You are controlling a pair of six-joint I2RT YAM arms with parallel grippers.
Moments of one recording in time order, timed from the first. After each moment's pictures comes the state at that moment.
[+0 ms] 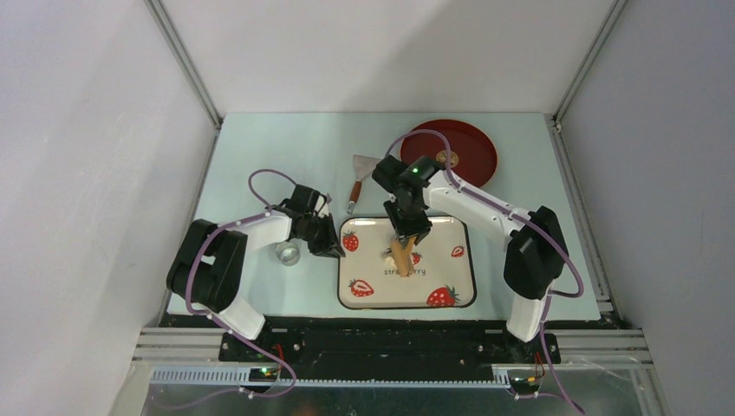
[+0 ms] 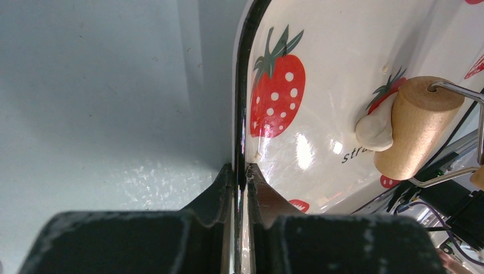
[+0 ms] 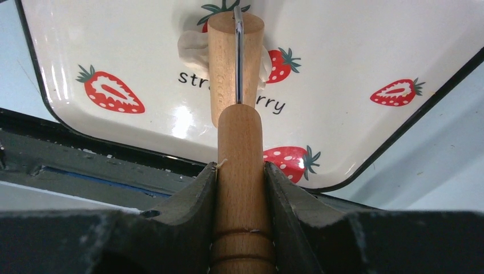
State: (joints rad) left arm -0.36 1.60 0.77 -0.33 0.40 -0.54; right arm 0.81 1.86 1.61 -1.21 0.04 0.43
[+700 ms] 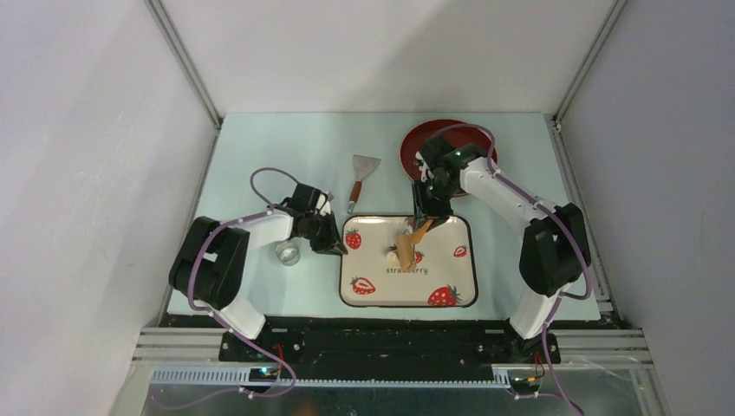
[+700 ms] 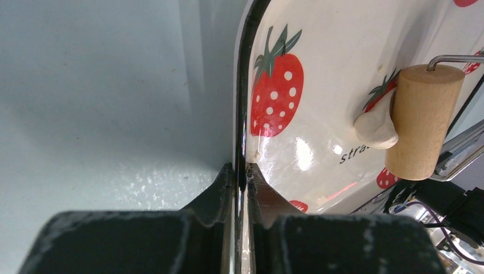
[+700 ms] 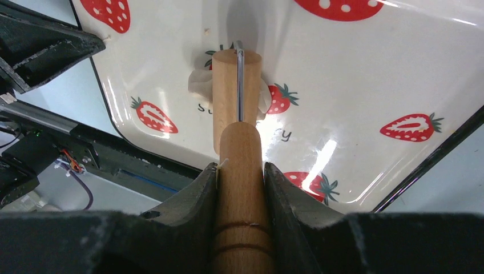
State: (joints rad) left arm -0.36 1.62 0.78 -0.30 0.41 -0.54; right arm 0.53 1.77 1.50 -1.05 -0.25 0.41
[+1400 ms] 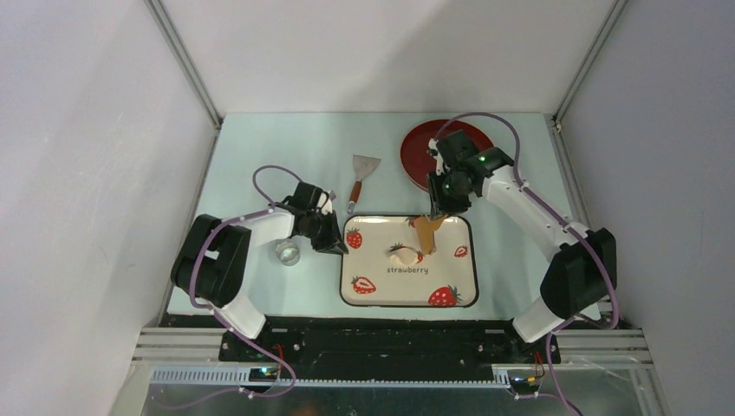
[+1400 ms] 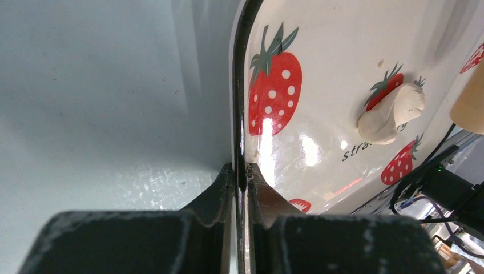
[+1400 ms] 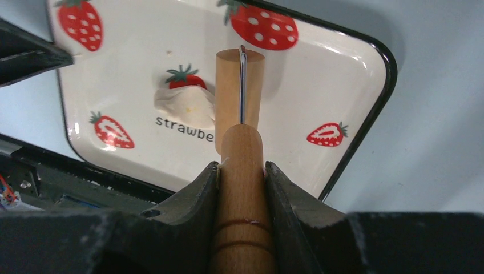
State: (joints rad) left arm -0.36 1.64 0.80 -0.31 0.42 -0.50; right arm 0.49 1.60 1.43 -1.00 -0.08 0.27
